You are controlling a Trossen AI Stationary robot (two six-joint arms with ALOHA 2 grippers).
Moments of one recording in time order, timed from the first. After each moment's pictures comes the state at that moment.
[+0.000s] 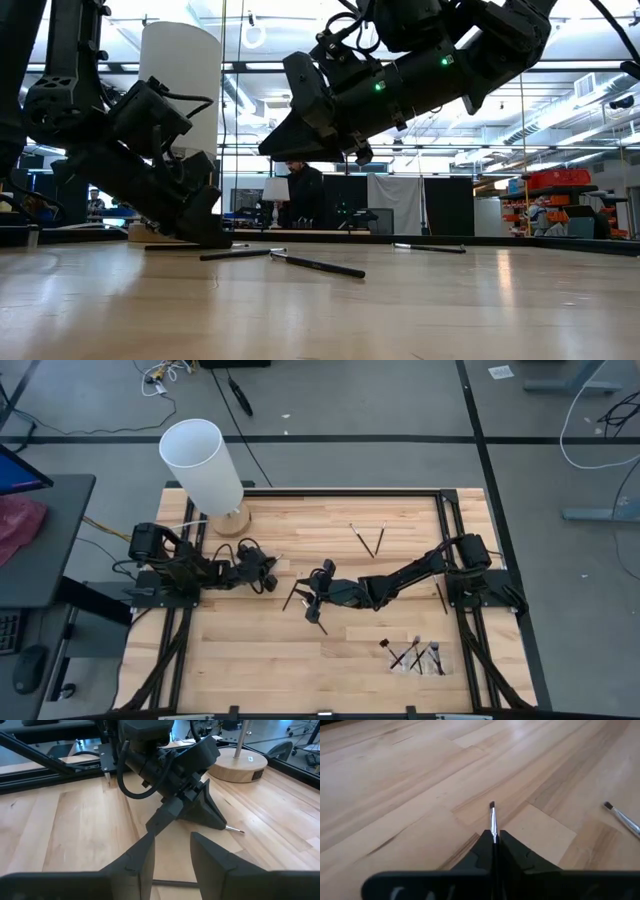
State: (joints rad) left arm -0.01 1.76 0.17 0.84 -0.55 -0.51; right arm 0.19 1.99 1.05 0.58 0.45 0.21
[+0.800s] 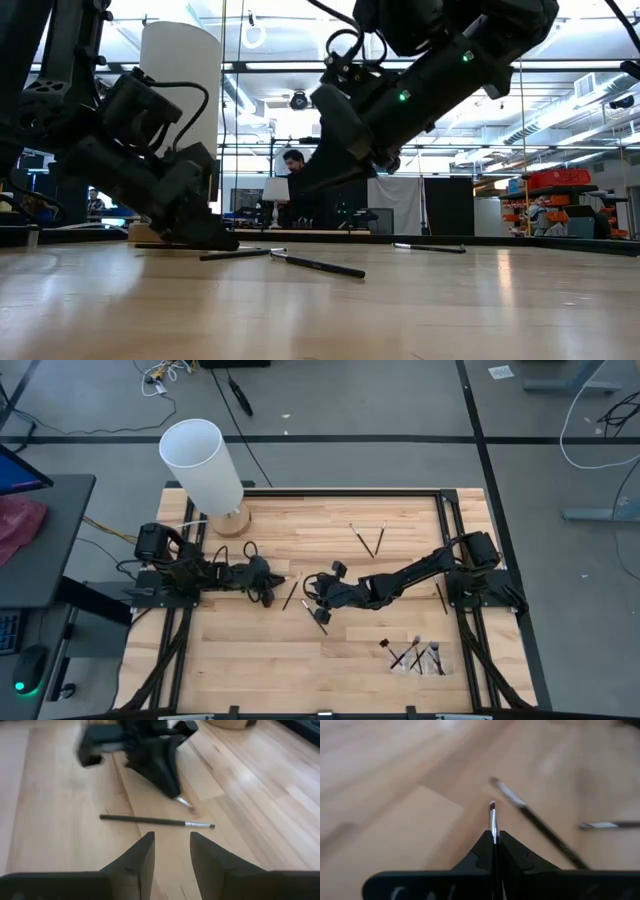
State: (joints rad) left arm -0.02 1.77 0.15 1.09 -0.24 -0.46; right arm 0.20 1.92 1.05 0.22 0.45 0.29
